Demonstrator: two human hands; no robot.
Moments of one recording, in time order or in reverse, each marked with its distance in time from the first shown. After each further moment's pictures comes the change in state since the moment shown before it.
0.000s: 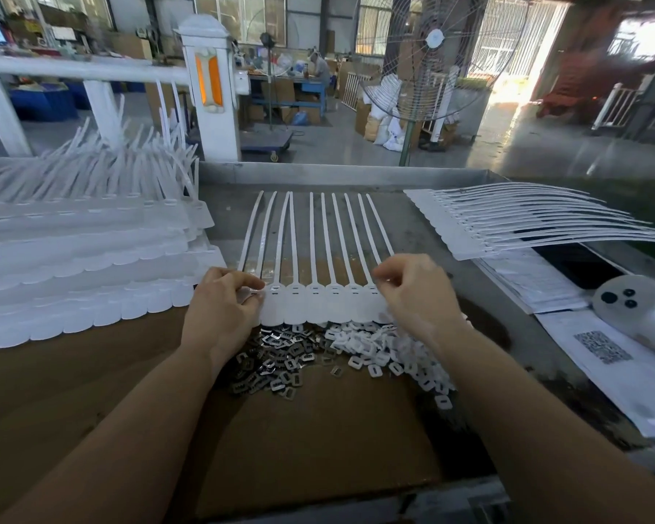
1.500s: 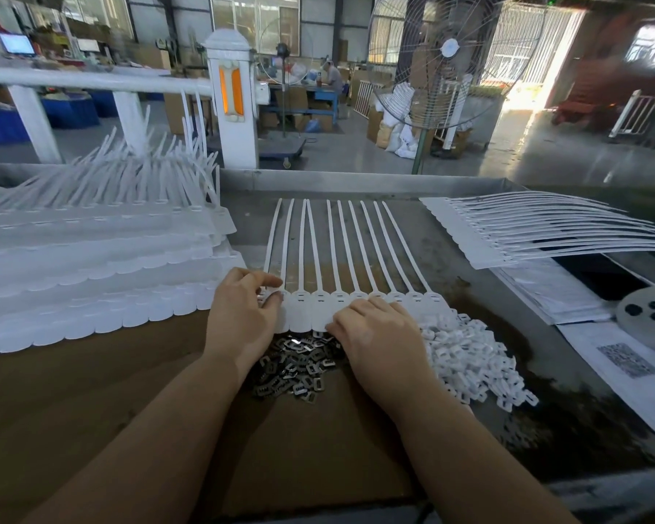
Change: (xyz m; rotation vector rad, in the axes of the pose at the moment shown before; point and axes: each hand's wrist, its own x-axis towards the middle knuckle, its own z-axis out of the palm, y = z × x) left_hand -0.006 0.007 -0.006 -0.035 0.085 0.016; right_hand -0.044 -0.026 0.051 -0.362 0.205 -0.538
